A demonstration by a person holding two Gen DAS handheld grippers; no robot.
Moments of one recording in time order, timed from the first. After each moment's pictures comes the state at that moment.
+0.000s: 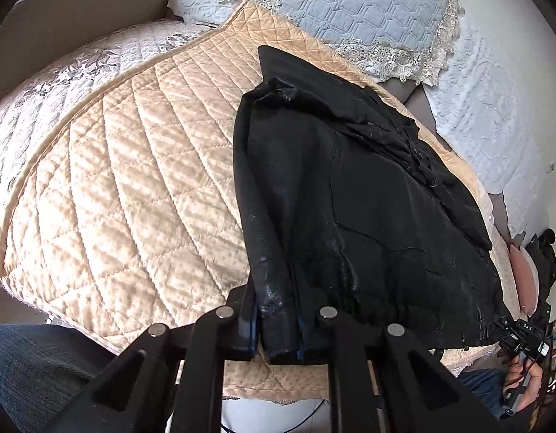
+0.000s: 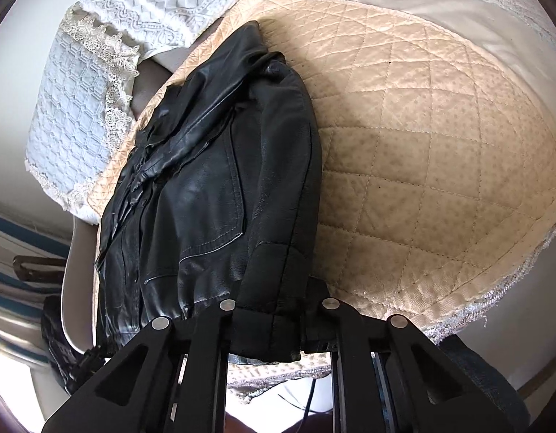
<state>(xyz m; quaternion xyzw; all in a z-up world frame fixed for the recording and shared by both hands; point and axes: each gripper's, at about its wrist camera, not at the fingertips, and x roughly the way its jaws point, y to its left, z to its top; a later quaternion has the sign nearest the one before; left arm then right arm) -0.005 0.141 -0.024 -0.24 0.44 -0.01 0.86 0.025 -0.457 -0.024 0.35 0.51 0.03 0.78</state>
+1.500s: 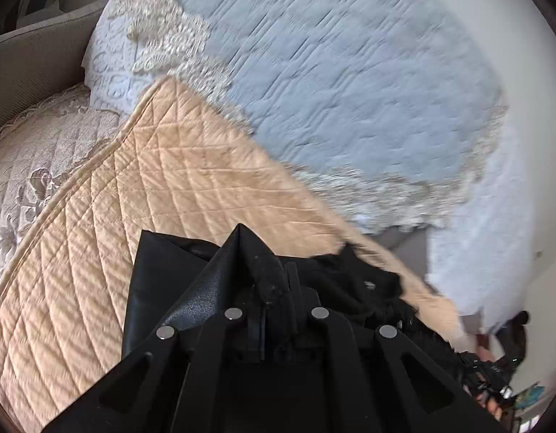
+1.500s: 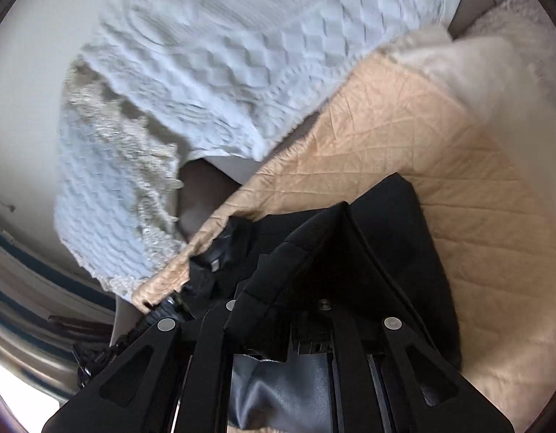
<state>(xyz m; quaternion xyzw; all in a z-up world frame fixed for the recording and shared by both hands) 0.306 0.168 0.035 -0.32 0.37 -0.01 0.87 0.346 -0.496 0.007 0.39 0.43 0.09 0.81</state>
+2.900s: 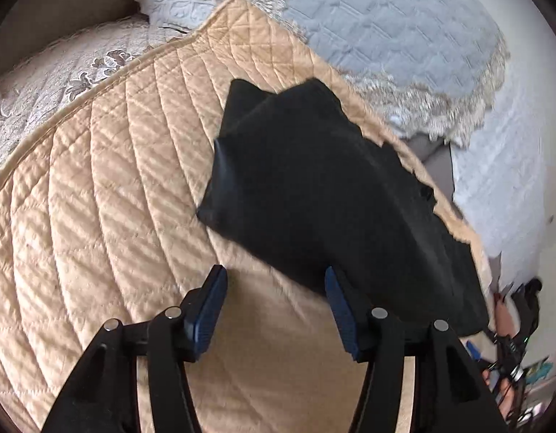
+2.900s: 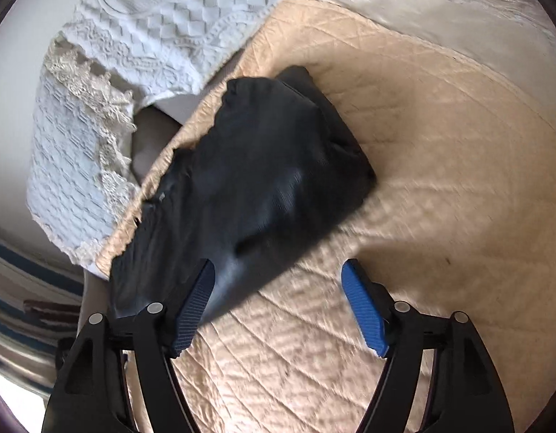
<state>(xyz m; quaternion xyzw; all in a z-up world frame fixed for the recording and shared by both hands) 0.191 0.166 -0.036 -0.31 0.42 -0.01 0.85 0.225 -0.490 -0.050 0.38 0.45 0.05 0.80</state>
